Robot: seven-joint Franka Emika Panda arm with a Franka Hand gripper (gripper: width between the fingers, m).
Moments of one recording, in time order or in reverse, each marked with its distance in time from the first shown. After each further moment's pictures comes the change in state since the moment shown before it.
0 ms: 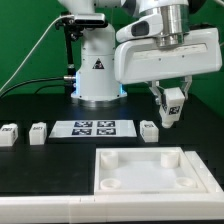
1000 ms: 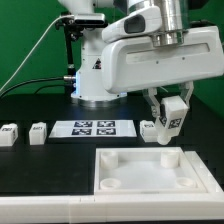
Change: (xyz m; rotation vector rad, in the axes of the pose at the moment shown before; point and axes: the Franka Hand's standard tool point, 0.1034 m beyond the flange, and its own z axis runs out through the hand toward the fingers) arm 0.103 0.046 0.006 0.017 0.014 -0.149
